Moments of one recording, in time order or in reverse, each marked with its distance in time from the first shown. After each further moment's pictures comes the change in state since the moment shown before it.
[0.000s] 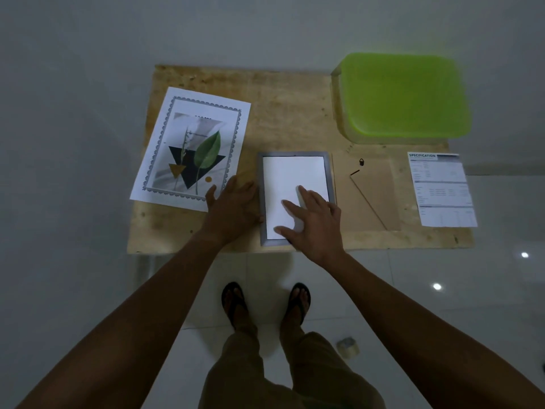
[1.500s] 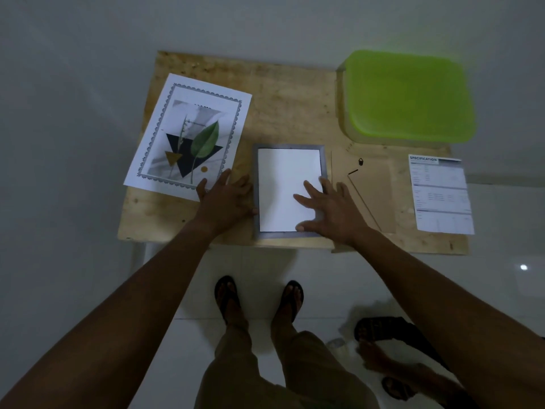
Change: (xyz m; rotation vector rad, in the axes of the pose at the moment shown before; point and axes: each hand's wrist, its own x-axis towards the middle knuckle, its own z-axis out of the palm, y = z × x) left_hand 0.006 -0.006 0.009 0.051 -0.018 -0.059; right_hand 0.029 0.071 -0.025 -0.042 -0.308 -0.210
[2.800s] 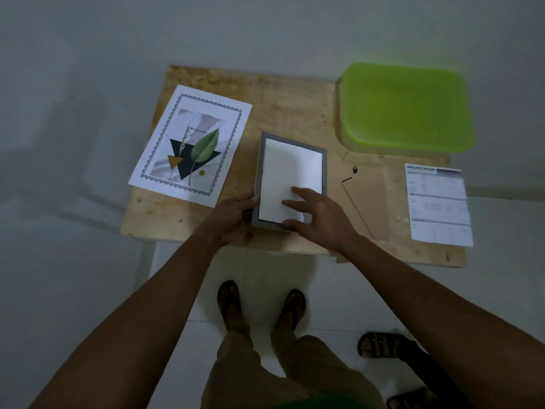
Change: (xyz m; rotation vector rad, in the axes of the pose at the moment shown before) left_hand -0.022 0.068 -0.021 -1.786 -0.189 -0.497; right_hand -0.012 -0.014 -0.015 0.210 0.186 -0.111
